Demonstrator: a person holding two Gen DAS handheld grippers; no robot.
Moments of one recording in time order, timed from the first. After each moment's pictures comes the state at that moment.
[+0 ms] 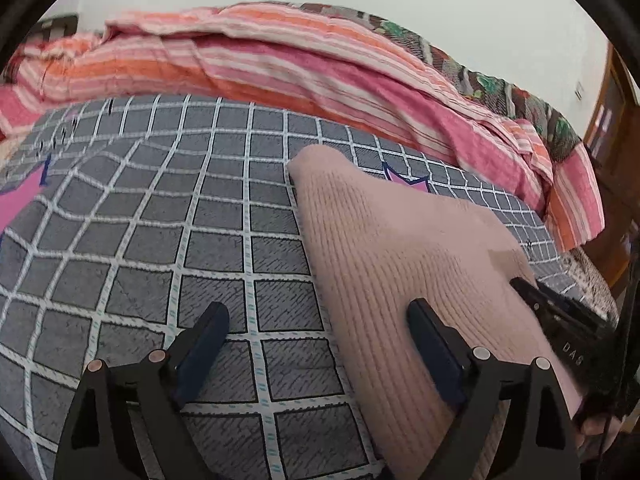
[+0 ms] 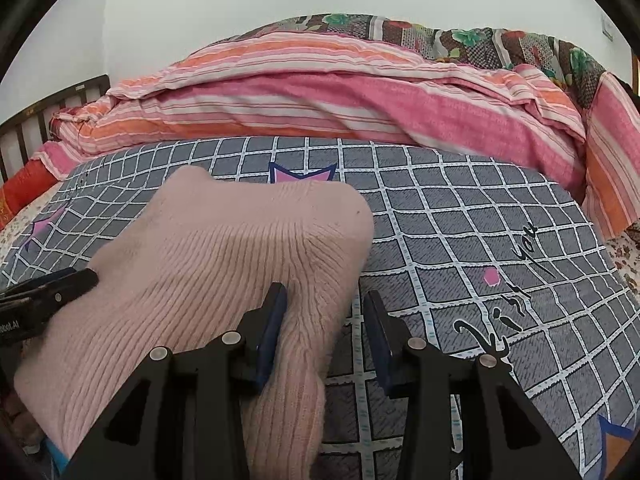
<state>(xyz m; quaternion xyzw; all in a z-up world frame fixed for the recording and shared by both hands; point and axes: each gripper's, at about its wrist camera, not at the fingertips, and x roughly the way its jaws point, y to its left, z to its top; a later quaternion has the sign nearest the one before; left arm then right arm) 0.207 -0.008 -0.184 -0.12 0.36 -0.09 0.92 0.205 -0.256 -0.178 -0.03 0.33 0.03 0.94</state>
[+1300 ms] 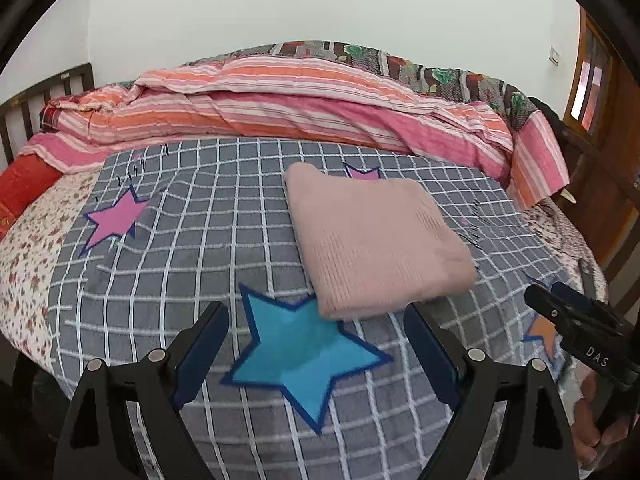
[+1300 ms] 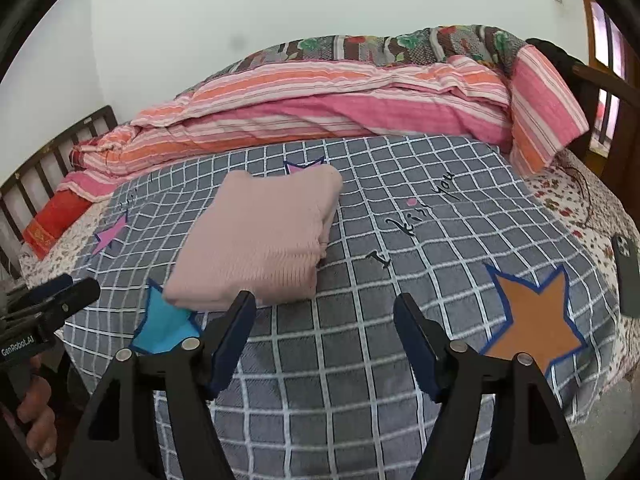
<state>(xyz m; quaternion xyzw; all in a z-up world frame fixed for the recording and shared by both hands) 0.026 -0.031 -0.065 -0.04 0.37 -0.06 0.93 0.023 -0.281 -0.083 0.04 0.36 0.02 0.93</state>
